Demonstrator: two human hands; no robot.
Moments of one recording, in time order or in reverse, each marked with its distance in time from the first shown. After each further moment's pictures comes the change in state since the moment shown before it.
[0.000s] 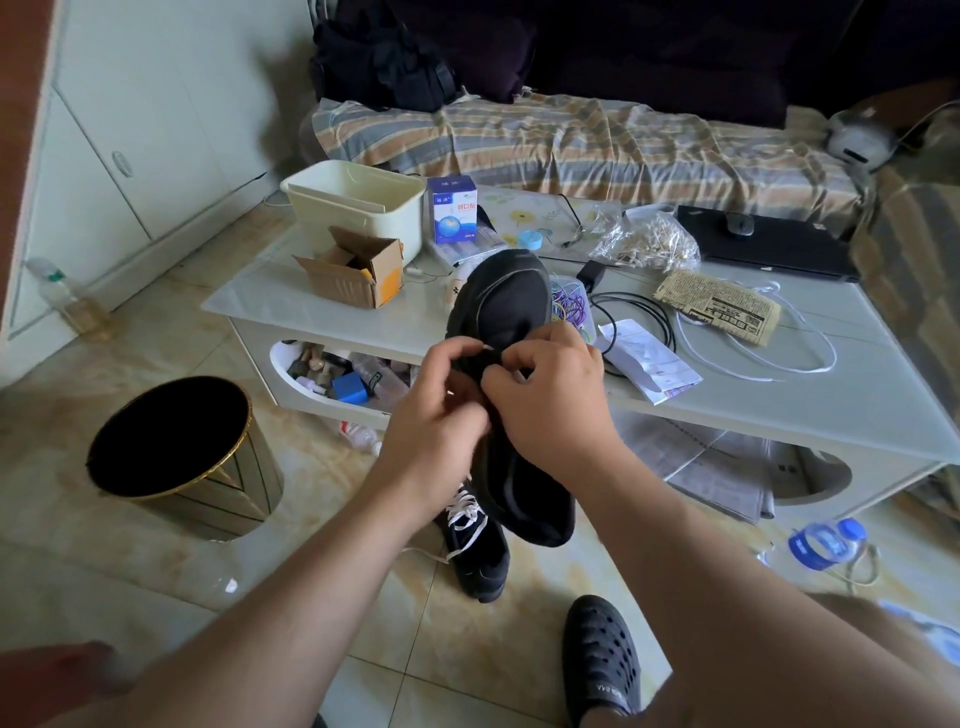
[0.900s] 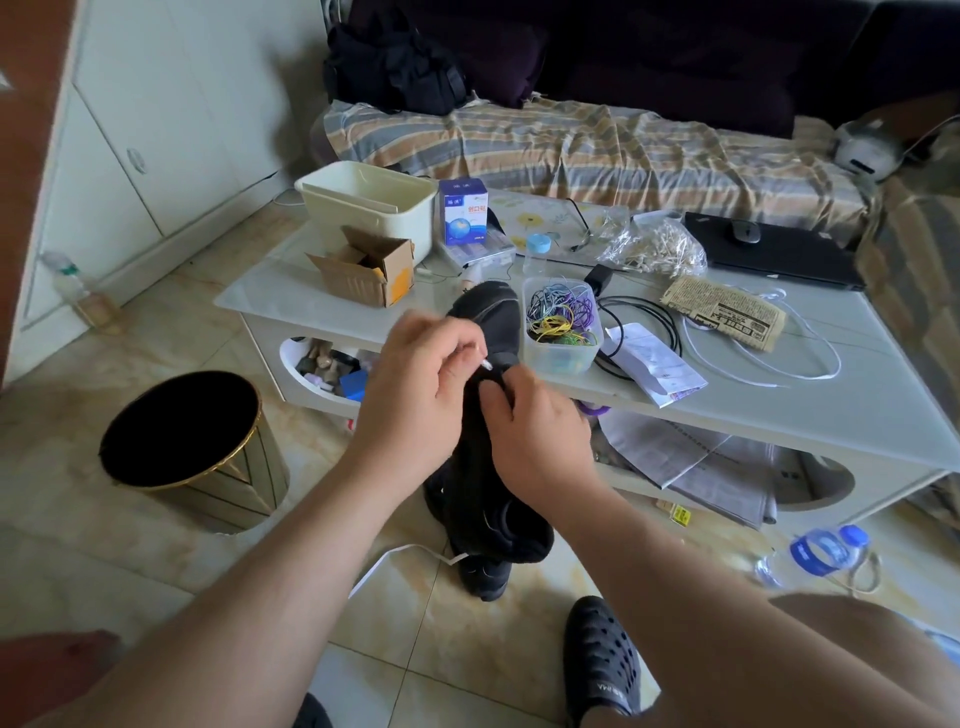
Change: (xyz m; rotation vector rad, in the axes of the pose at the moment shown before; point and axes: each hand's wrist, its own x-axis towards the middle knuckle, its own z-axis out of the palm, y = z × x) left_hand 0.016 0.005 -0.029 0.473 0.160 0.515; right_hand -0.018 0.018 0.030 -0.213 -0.083 -0.019
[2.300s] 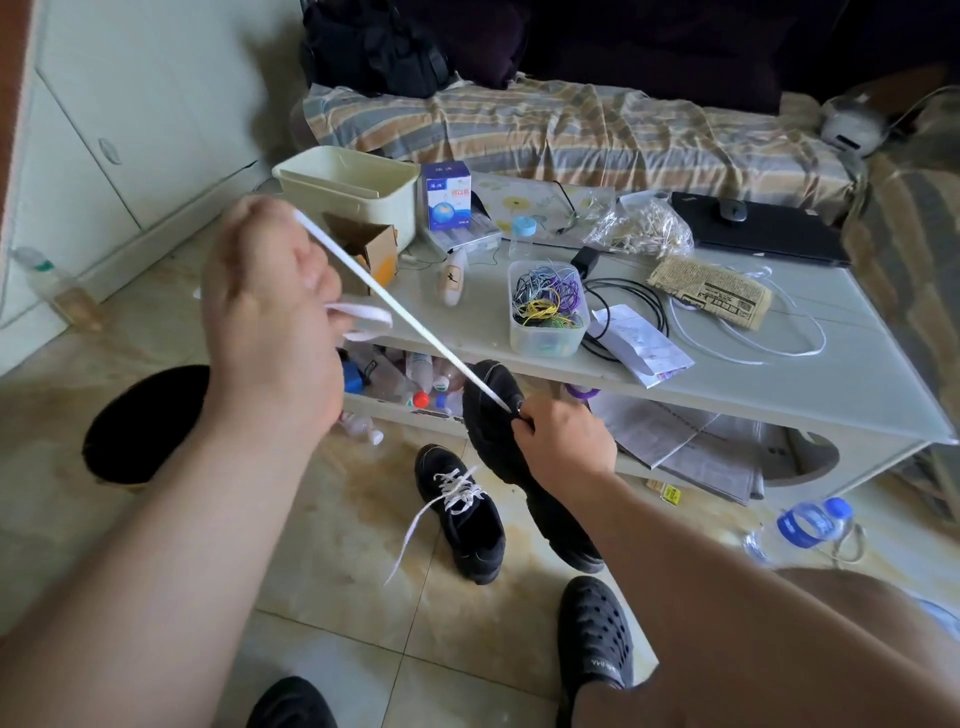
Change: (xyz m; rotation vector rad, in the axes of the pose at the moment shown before) left_hand 0.033 0.051 -0.059 -0.828 0.421 -0.418; right_hand 0.013 0.080 0.023 -0.260 -0.054 0.029
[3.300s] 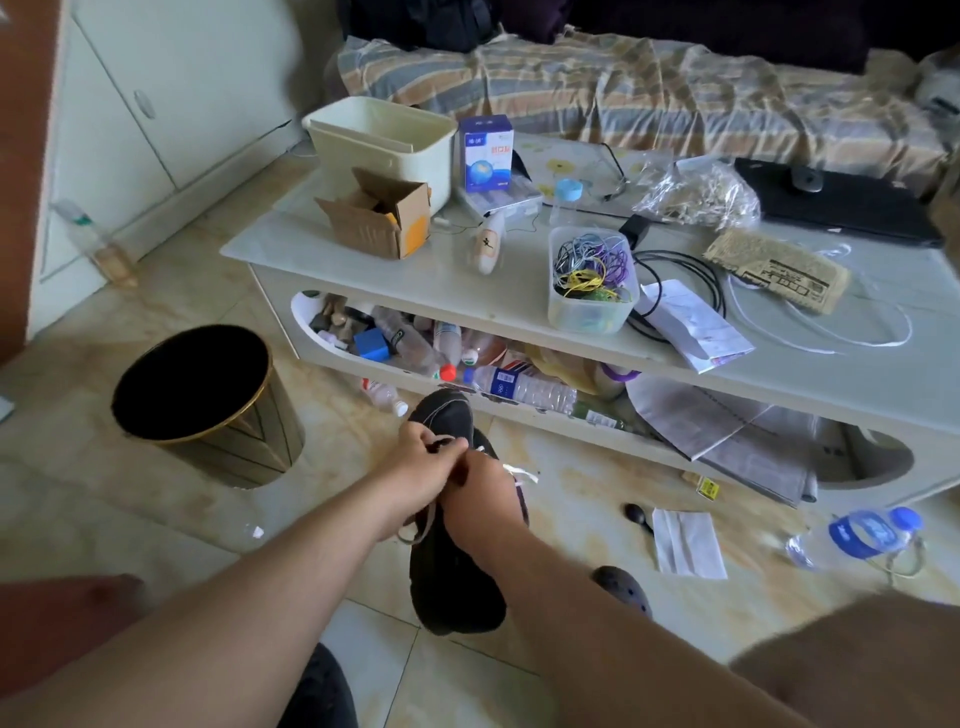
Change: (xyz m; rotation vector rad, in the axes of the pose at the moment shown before) left_hand -0.040 -0.205 -0.081 1.014 -0.354 -0.765; right_hand -0.050 -0.070 0.100 0.480 -0.395 0.100
